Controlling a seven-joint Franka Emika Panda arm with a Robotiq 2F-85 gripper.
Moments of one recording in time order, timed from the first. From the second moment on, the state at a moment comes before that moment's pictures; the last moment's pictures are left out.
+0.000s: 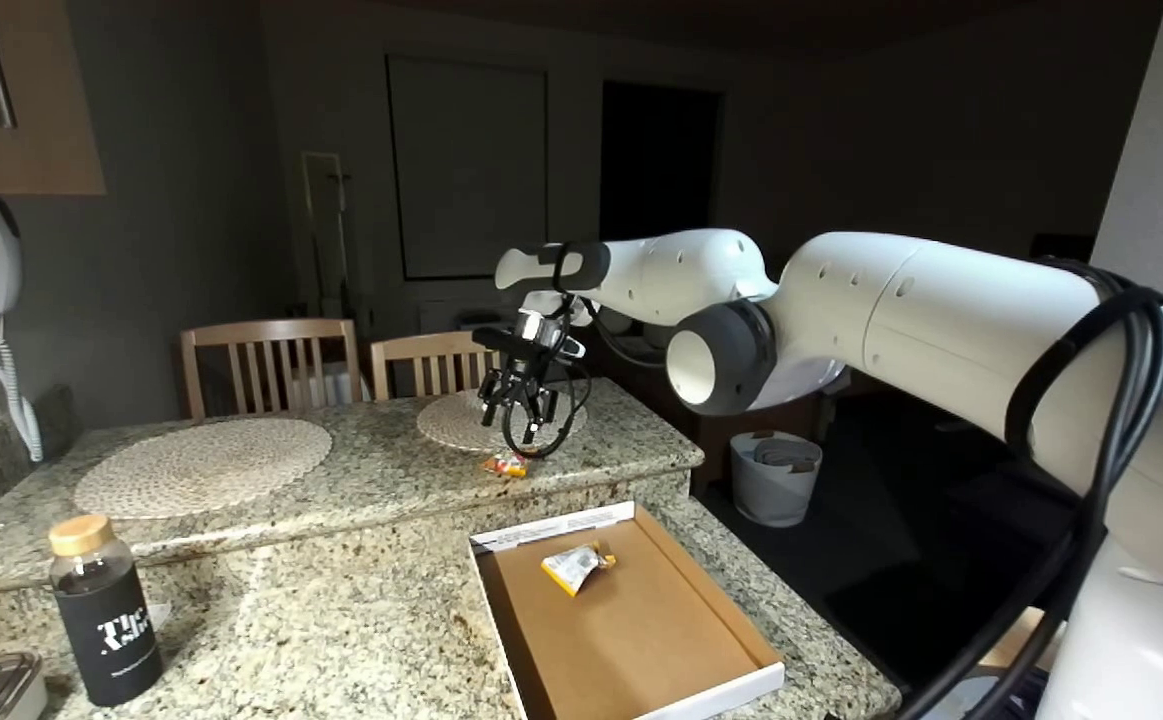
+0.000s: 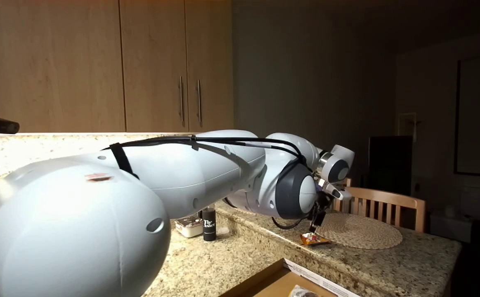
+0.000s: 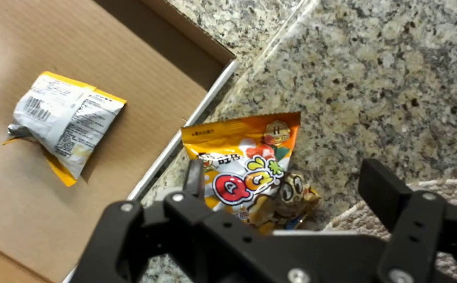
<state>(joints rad) -0.08 1.41 -0.02 -0.37 0.40 1.70 1.01</state>
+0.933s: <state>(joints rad) -0.01 1.46 -0.04 -0.37 0.29 1.86 1.09</state>
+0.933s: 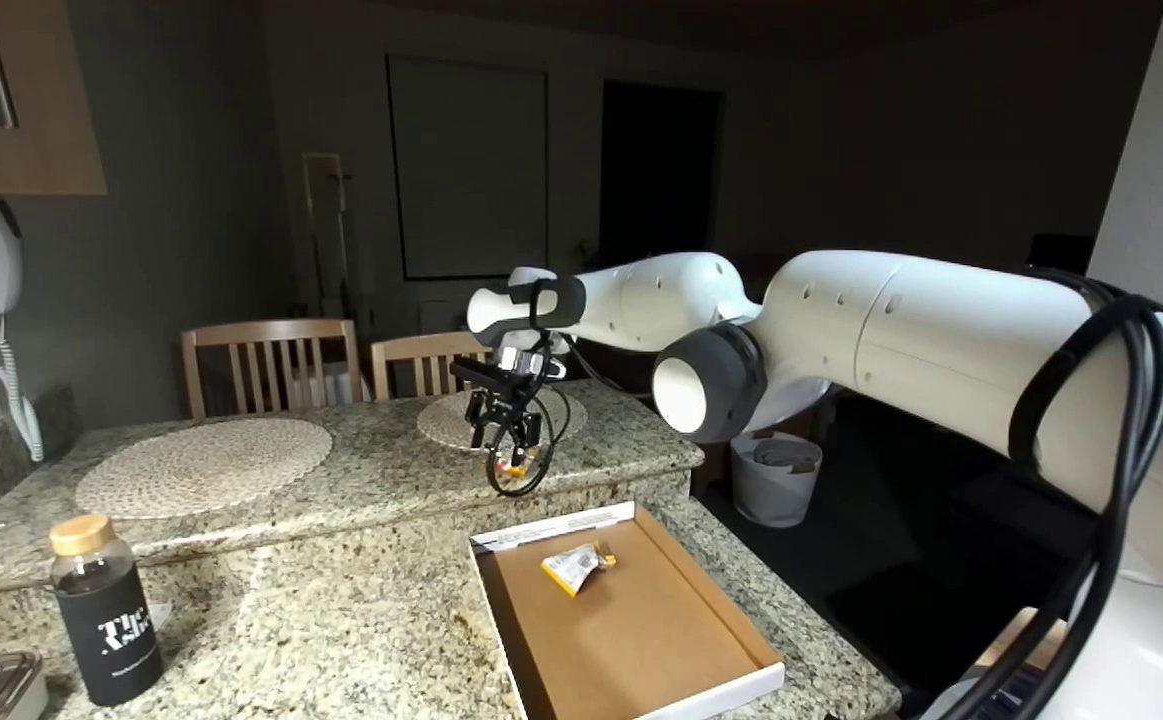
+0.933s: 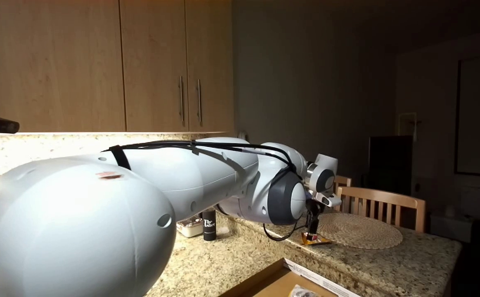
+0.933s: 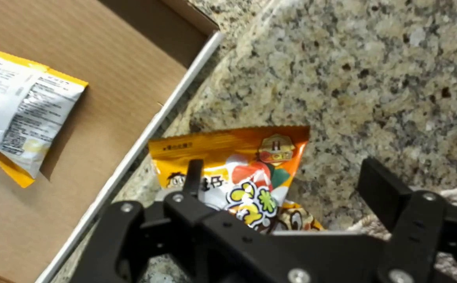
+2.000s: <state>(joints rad) -0.01 1.47 -0.03 -0.37 0.18 1.88 1.17</state>
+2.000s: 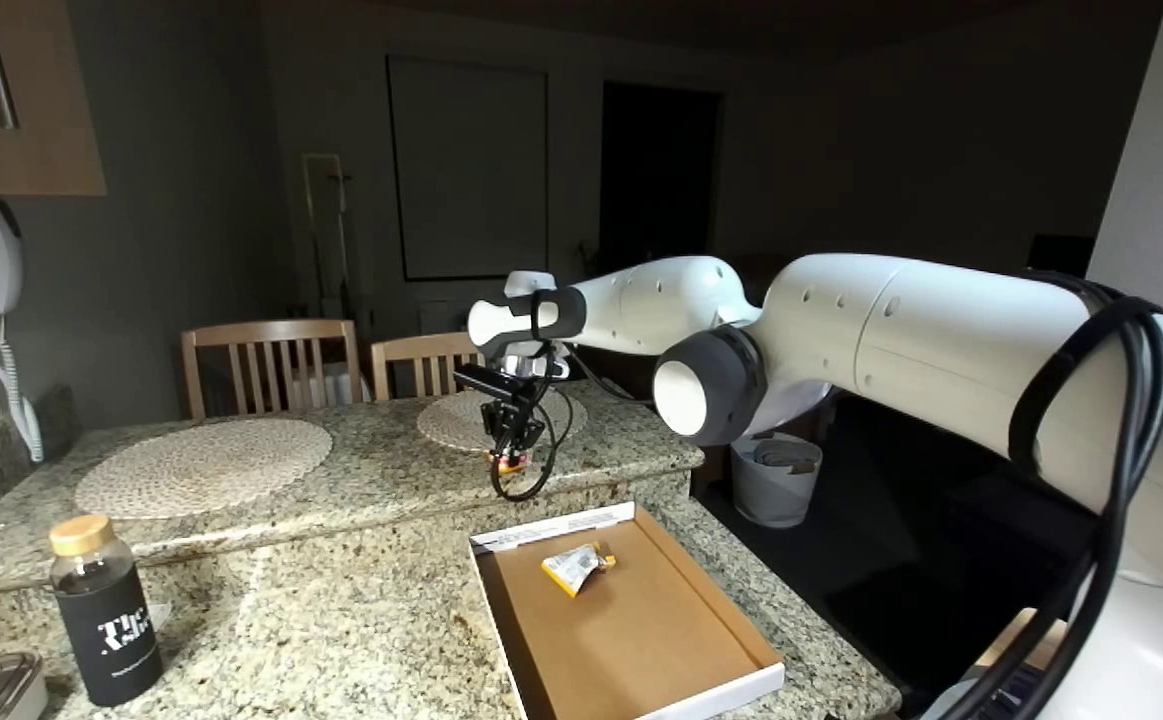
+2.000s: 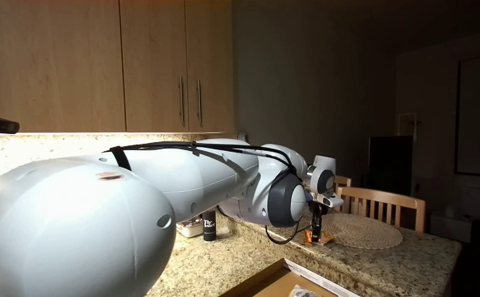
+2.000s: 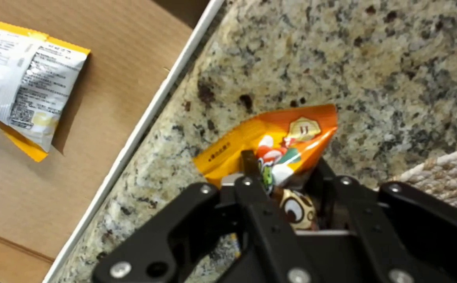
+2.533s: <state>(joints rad) -0.08 1.42 0.01 -0.35 0.18 1.50 0.96</state>
